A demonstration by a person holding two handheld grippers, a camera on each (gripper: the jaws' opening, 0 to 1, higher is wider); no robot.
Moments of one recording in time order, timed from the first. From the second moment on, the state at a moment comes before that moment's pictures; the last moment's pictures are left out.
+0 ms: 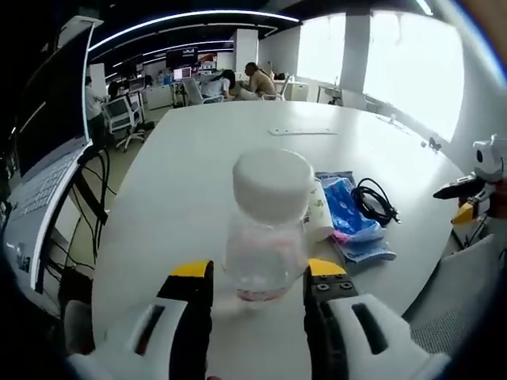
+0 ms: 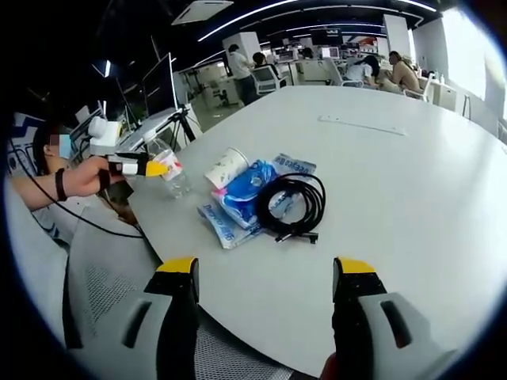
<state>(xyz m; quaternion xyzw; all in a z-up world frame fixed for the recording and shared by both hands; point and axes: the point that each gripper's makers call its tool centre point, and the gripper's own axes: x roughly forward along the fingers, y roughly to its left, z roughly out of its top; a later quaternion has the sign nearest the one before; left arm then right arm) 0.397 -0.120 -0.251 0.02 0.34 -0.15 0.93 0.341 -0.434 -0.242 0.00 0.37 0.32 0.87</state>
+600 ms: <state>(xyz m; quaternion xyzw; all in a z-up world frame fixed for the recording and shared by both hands) 0.402 -0.122 -0.253 0.02 0.34 -0.16 0.93 0.345 -0.440 -0.243 0.00 0.37 0.31 0.88</state>
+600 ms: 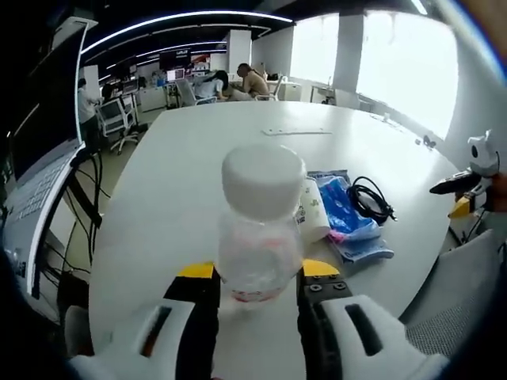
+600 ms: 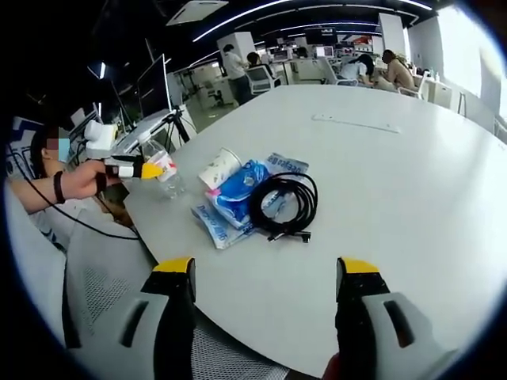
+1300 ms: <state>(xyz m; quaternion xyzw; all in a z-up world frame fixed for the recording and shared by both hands) 0.426 -0.120 -0.253 0.02 0.34 -0.13 0.93 0.348 -0.440 -0.243 0.00 0.37 0.31 0.88</state>
